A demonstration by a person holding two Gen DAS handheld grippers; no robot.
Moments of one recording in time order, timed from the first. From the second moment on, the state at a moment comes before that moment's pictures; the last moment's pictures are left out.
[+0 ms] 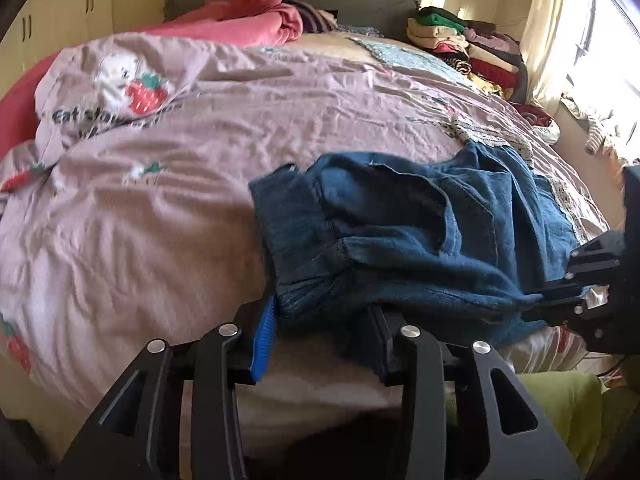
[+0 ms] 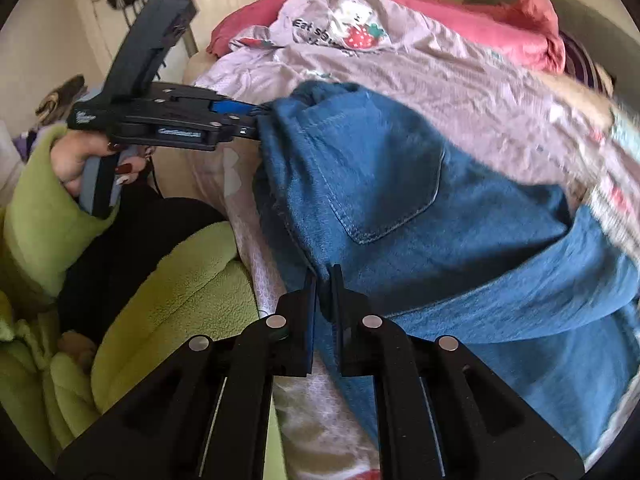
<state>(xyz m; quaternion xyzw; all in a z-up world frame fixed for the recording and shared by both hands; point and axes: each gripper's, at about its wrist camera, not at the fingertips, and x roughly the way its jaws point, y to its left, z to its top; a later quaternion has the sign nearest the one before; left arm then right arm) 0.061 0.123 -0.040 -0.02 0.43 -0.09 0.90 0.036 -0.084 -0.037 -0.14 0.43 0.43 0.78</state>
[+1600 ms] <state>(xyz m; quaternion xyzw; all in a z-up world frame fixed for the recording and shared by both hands) 0.053 -0.011 -0.005 -0.03 0.41 -0.23 0.88 0.163 -0.204 0.018 -0.03 0.41 0.22 0.89</state>
